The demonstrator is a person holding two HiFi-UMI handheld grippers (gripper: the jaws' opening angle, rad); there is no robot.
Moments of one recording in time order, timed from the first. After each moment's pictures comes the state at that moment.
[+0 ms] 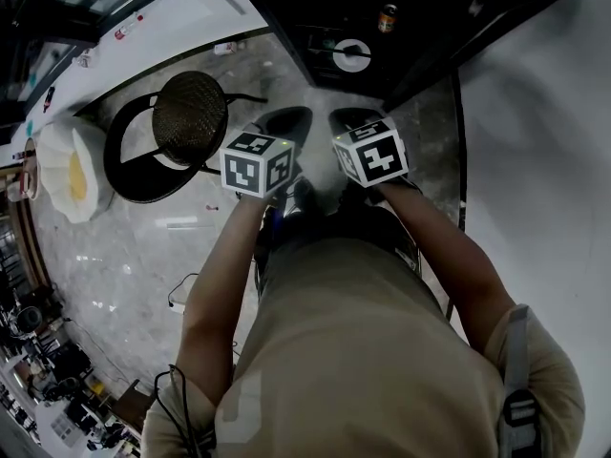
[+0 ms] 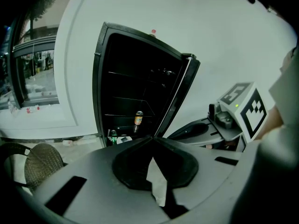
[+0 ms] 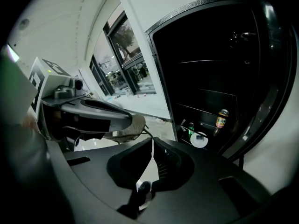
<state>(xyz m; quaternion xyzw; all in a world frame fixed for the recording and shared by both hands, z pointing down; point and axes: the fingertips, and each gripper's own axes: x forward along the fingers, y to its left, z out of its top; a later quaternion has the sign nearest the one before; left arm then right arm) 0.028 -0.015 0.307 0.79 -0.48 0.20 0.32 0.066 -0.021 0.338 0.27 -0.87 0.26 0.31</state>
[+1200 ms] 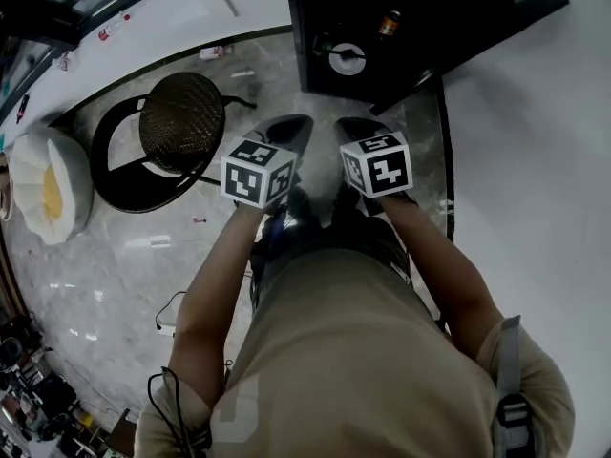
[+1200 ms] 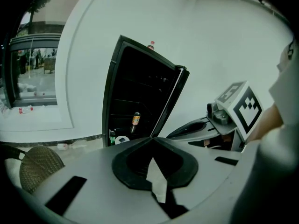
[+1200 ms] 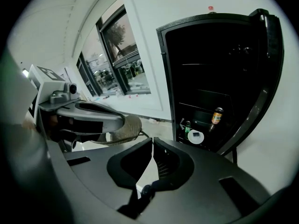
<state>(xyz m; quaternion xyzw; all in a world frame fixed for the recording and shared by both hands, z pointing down) -0.035 0.028 0.305 0.83 -0.43 0.17 0.30 0.018 0.018 0.334 0.35 -0.84 0.26 0.32</state>
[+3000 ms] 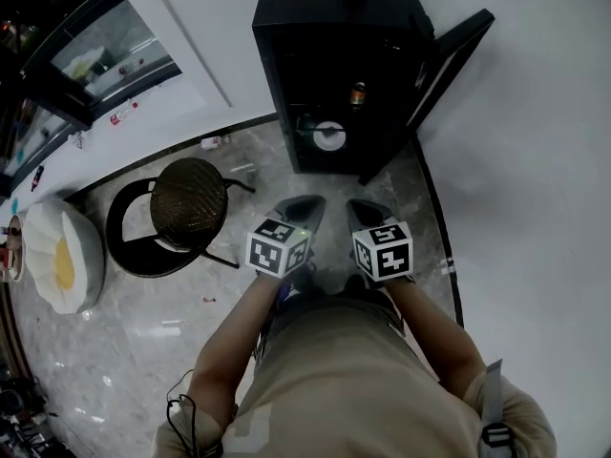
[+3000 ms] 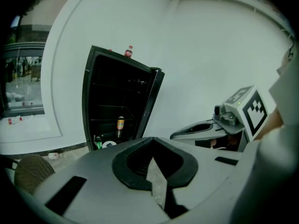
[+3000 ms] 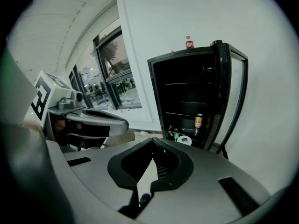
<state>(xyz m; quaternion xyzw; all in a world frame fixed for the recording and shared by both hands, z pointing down) 0.045 0.087 0.279 0.87 -0.37 0.16 0.27 0.101 0.088 0.292 0.44 -0.82 0.24 0.26</state>
